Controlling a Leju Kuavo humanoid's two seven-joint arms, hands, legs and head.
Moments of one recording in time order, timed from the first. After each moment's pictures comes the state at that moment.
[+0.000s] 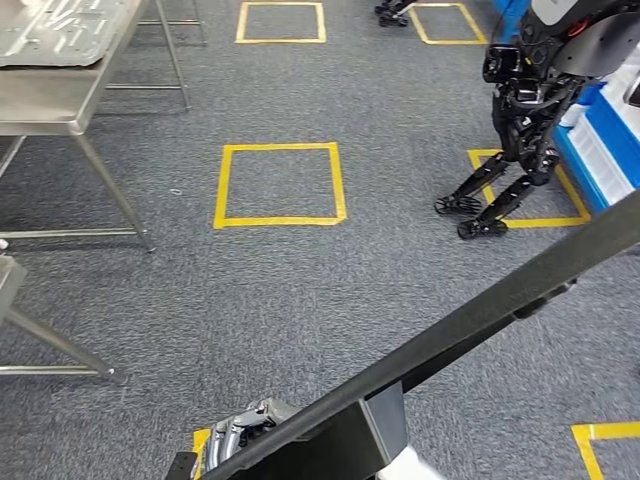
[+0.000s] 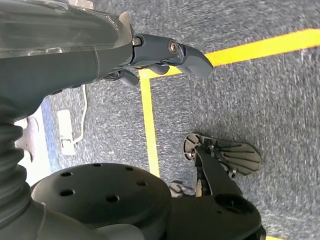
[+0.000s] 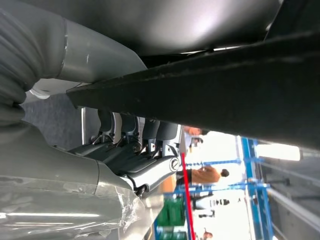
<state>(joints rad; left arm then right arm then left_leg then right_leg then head) -0.11 -0.15 1.16 -0.23 -1.15 0.08 -0.14 -0.31 0.02 0.92 -1.46 -0.36 0.67 -0.48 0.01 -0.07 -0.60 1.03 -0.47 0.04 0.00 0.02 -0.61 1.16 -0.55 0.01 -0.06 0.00</state>
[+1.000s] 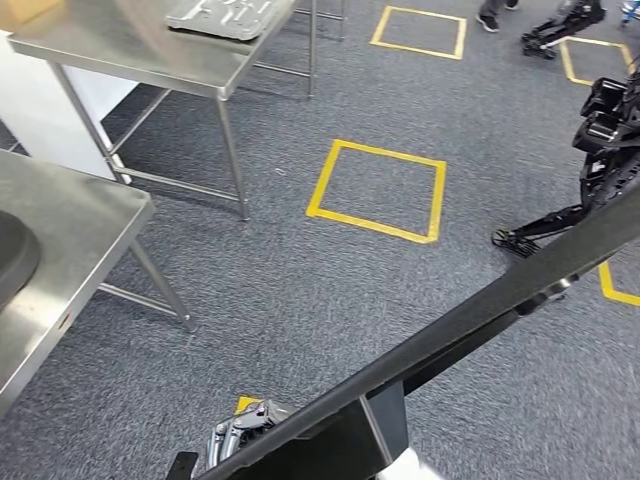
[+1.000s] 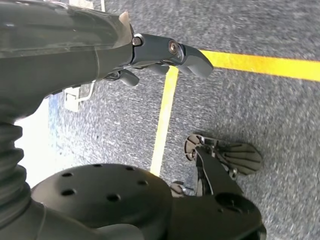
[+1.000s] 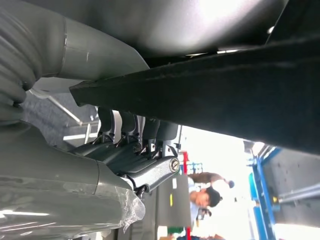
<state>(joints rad) -0.11 -0.15 1.16 -0.23 -1.16 0.07 -0.14 -0.31 0.02 0.92 -1.47 -0.35 0.67 -0.49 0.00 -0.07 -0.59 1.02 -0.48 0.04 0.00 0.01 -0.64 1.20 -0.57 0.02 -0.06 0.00</state>
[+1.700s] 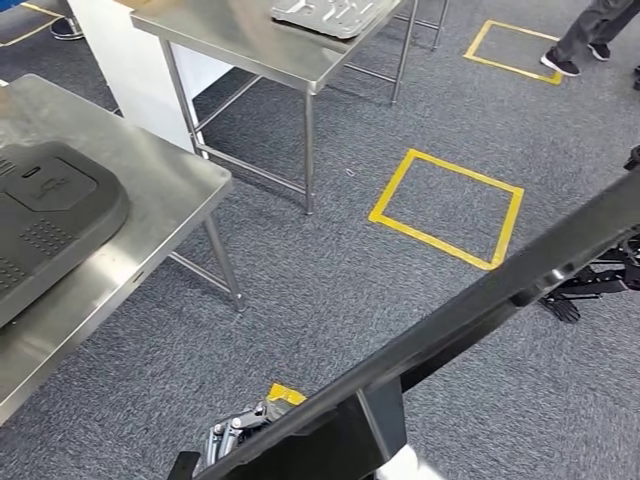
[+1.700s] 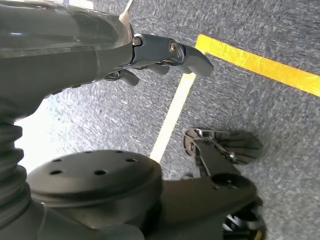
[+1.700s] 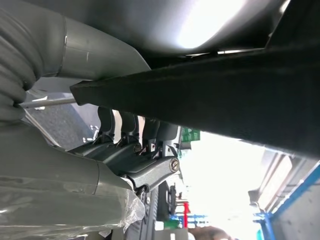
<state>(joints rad) -0.11 -0.16 1.16 -0.23 -1.17 0.07 -0.14 -0.31 0.02 0.92 -1.47 -0.35 0.67 -0.49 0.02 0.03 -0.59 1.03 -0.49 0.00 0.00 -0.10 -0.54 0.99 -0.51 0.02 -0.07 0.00</state>
